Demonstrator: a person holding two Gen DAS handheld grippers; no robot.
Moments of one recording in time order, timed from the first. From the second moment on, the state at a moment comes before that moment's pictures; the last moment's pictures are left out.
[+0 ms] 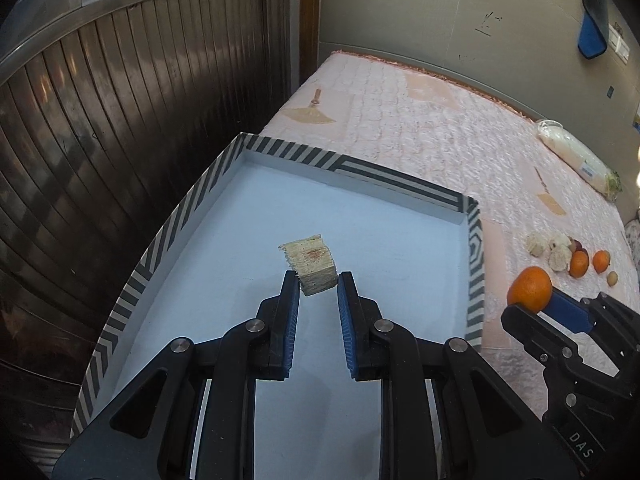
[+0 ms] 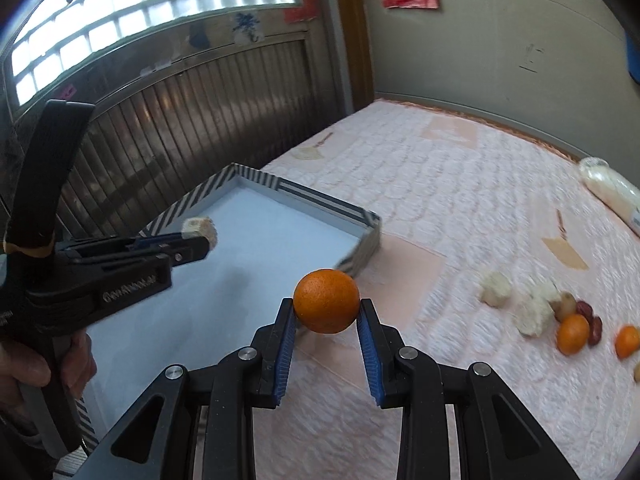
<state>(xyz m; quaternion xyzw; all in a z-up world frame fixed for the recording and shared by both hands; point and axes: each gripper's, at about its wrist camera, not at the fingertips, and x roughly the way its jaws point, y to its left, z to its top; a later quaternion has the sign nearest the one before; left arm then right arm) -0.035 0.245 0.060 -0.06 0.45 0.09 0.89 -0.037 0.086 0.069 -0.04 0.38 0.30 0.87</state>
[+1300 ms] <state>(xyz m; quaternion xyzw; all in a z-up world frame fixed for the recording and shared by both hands) -0.037 0.268 0.056 -0.10 0.45 0.12 0.88 -0.021 0.140 0.059 -0.07 0.39 0.34 0.85</state>
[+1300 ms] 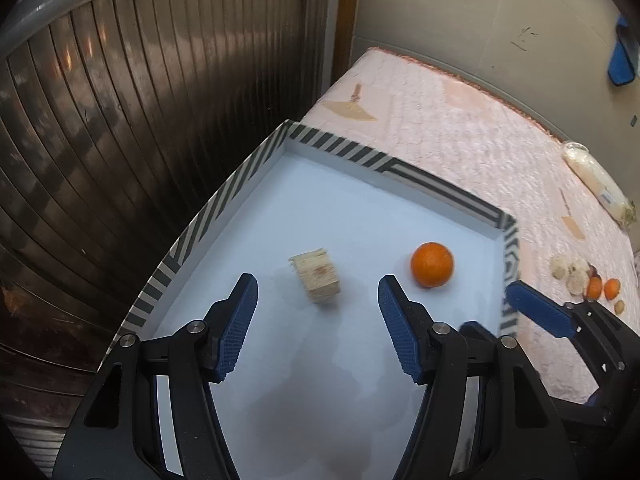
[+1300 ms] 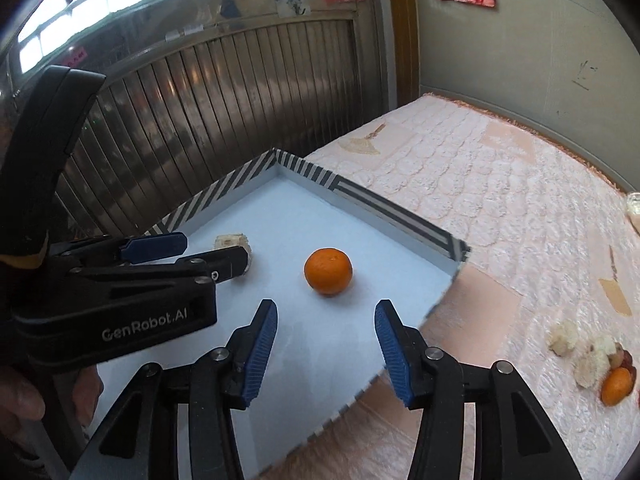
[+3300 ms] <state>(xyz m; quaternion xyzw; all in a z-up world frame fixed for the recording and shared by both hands) -0.001 0.065 0.049 -0.02 0.47 -0.05 0.88 -0.068 -0.116 0.054 0.05 0.39 0.16 0.91</state>
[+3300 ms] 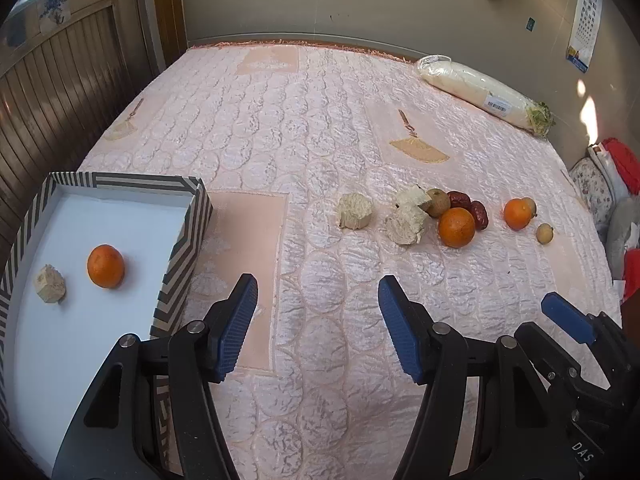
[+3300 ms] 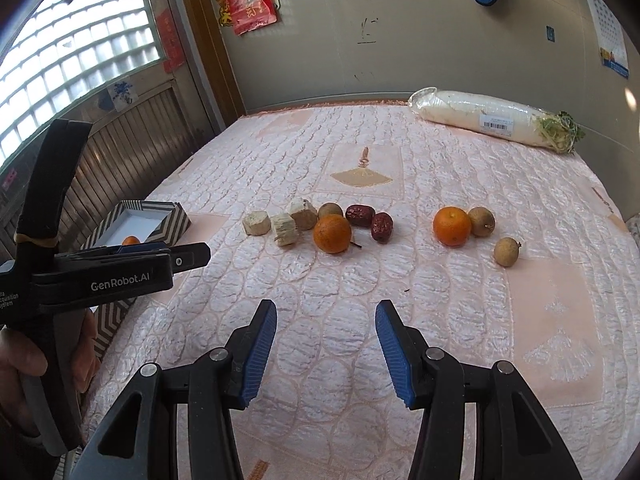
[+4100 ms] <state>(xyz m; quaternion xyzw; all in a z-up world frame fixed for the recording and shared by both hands) 0.059 0.051 0.024 0.02 0.49 -0.02 0.87 -0.052 -0.118 0.048 0.06 0.39 0.16 0.90</state>
